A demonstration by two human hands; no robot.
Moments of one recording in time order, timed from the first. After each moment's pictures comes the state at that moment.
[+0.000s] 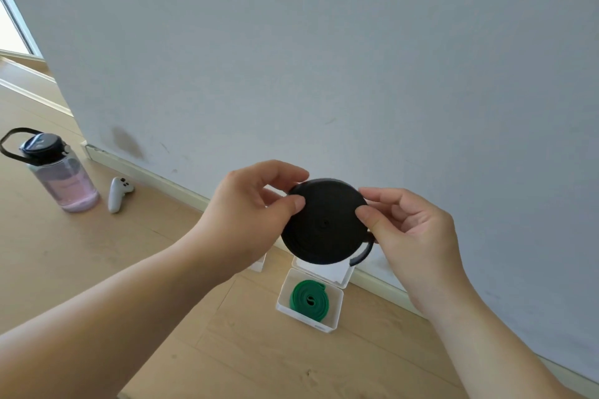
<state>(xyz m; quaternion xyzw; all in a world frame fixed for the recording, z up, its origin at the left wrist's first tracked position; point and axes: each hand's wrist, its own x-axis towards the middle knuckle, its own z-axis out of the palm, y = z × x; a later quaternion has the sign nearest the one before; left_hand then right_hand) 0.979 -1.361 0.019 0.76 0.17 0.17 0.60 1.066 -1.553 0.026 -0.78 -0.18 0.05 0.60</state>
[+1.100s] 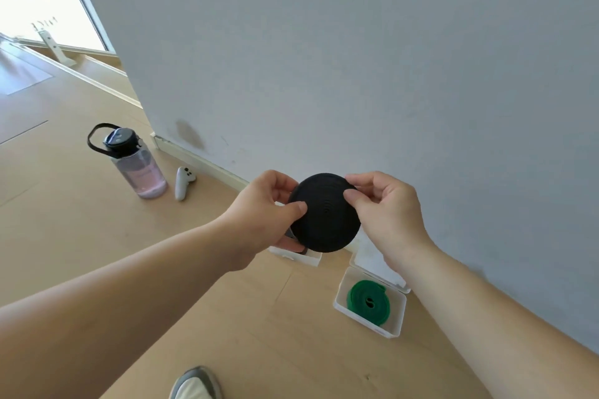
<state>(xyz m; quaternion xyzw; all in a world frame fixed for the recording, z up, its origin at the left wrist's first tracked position) 0.987 -1.270 -0.032 0.66 0.32 0.03 0.68 1.105 -1.424 -0.045 -0.79 -0.16 0.15 0.57</state>
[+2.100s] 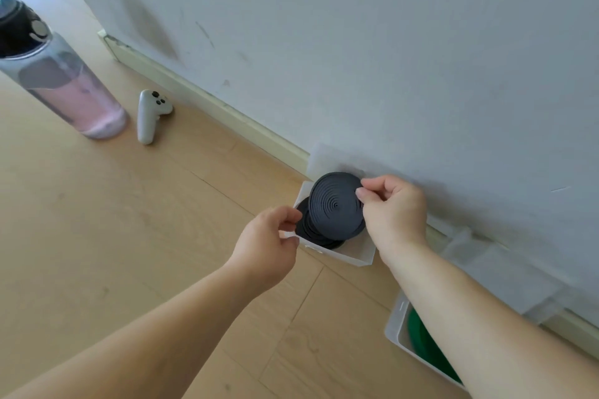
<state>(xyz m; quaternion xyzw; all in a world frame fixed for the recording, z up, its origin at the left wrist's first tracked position) 1.052 -1.188 -0.373 0.79 0.37 -0.03 0.49 1.203 -1.311 -0.348 -0.84 -0.04 0.17 0.51</state>
